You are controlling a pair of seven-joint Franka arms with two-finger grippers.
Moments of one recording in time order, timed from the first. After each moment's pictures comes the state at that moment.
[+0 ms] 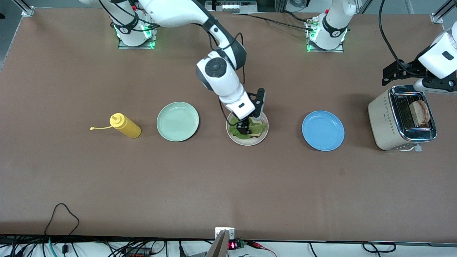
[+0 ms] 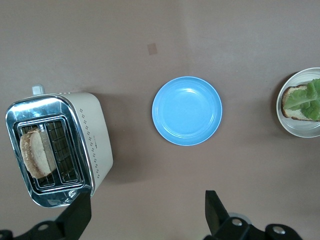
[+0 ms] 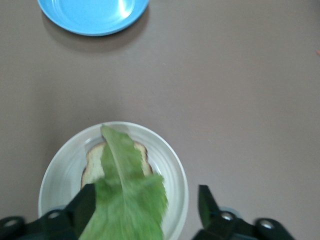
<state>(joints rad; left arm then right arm) -0.04 -0.06 0.02 -1.69 0.02 1.58 0.09 0.86 0.73 -0.10 -1.37 0.28 2.45 -0.72</state>
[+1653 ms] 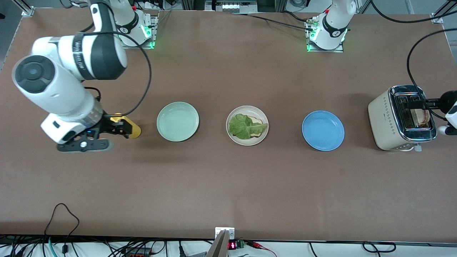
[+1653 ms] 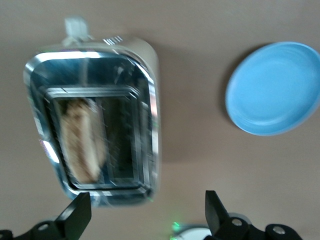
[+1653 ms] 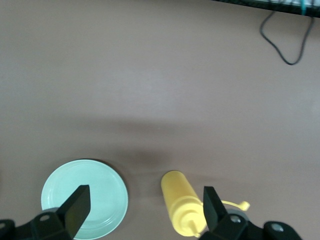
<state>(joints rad) 0.24 0.32 0.04 -1.55 0.07 1.54 0.23 0.71 0.43 -0.59 -1.38 0.14 1.80 0.06</state>
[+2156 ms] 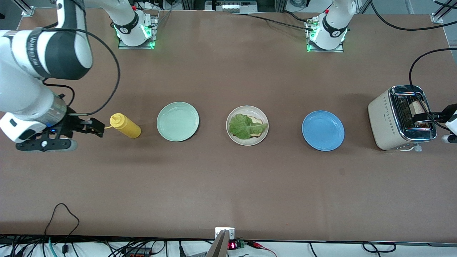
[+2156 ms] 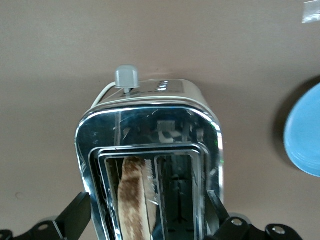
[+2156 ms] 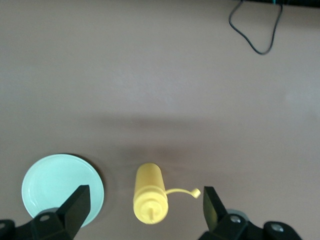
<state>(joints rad) 0.31 0.34 0.04 -1.70 0.12 1.86 0.31 0.60 0.39 -0.60 -1.38 0.16 1.74 -0.02</state>
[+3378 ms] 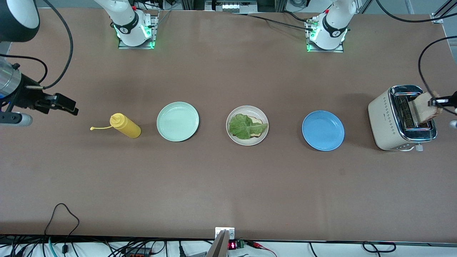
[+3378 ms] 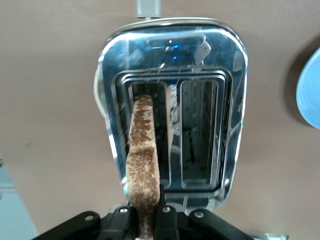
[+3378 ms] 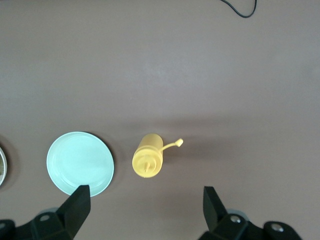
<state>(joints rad) 0.35 0.27 0.03 -1.65 0.18 1.61 0.32 0.03 0.14 0.02 -1.52 0.03 1.67 0.12</state>
